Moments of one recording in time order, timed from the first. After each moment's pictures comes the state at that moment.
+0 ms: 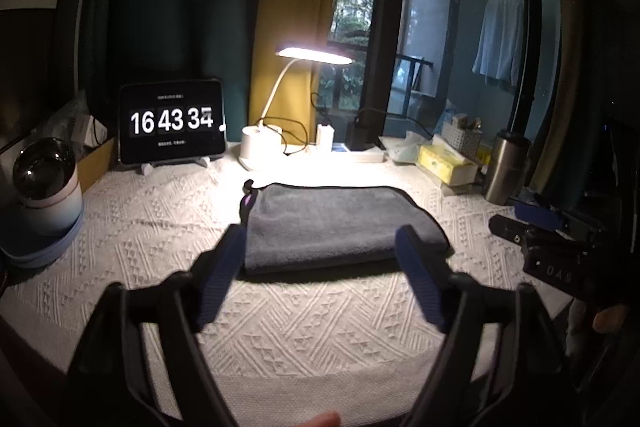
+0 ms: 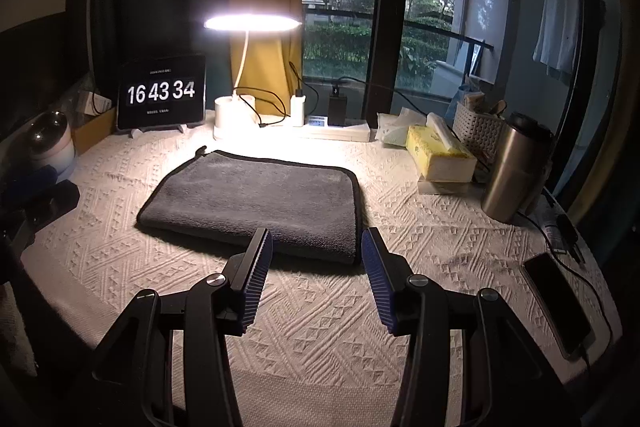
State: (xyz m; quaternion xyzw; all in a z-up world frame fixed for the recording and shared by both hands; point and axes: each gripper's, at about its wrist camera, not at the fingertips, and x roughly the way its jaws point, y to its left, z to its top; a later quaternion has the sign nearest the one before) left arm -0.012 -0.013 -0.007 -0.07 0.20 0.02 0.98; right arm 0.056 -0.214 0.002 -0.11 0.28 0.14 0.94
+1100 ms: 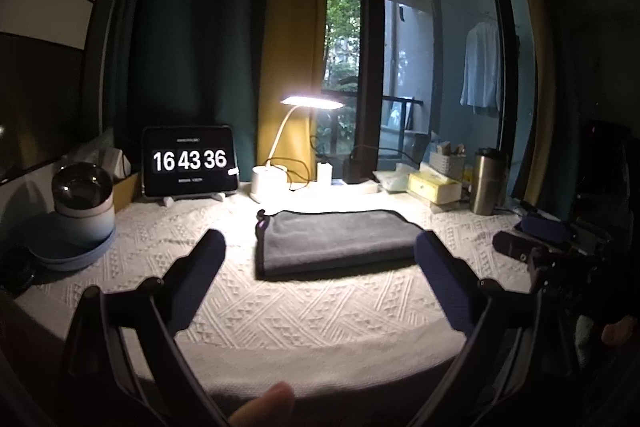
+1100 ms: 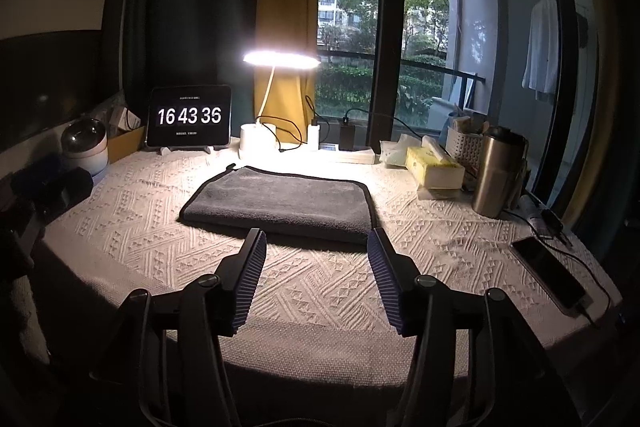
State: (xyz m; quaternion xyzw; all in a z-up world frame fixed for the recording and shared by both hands) left arm -0.100 -0.017 -0.015 -0.04 0.11 0.02 0.99; right arm -0.041 -0.212 -0.005 -0.10 0.20 0.15 0.96
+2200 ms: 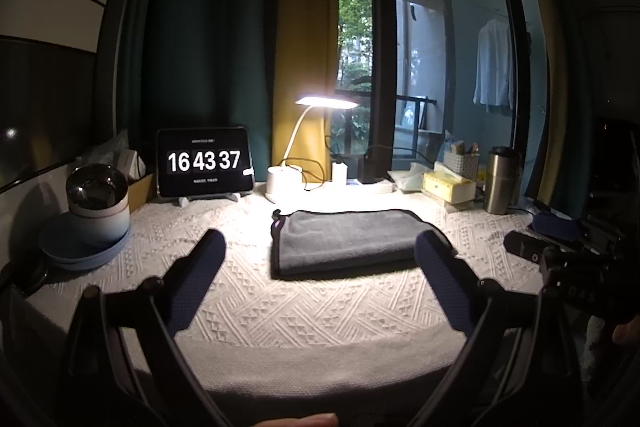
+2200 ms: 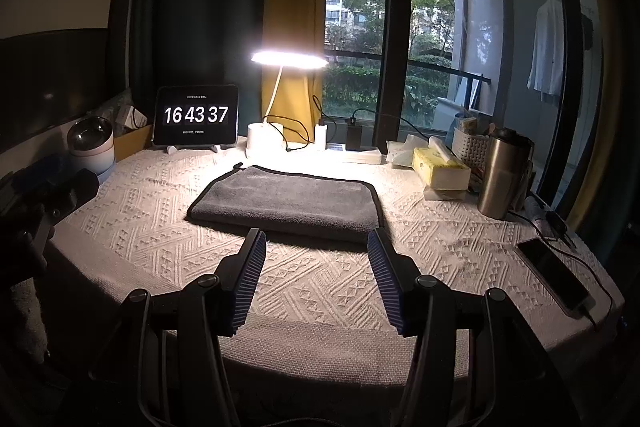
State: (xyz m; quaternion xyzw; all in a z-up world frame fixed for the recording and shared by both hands) left arm -0.102 -0.013 -0.017 -0.03 0.11 0.04 0.99; right arm -0.044 -0.208 -0.004 -0.10 0.20 0.16 0.96
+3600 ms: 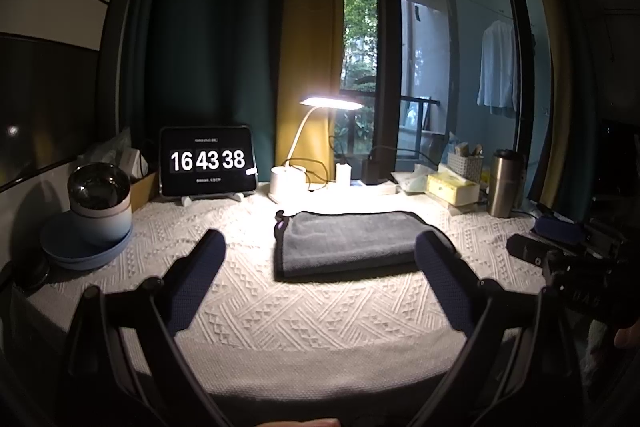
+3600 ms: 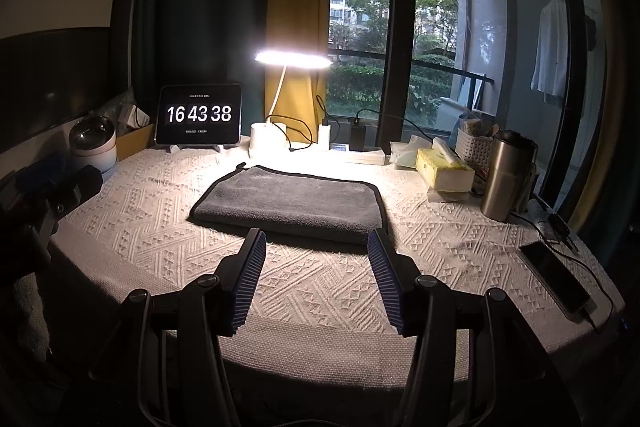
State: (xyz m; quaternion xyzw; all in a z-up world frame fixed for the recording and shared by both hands) left arm -0.098 -0.009 -0.015 -0.04 0.11 0.05 0.99; right arm -0.042 -0.206 -0.001 -0.10 0.20 0.16 0.96
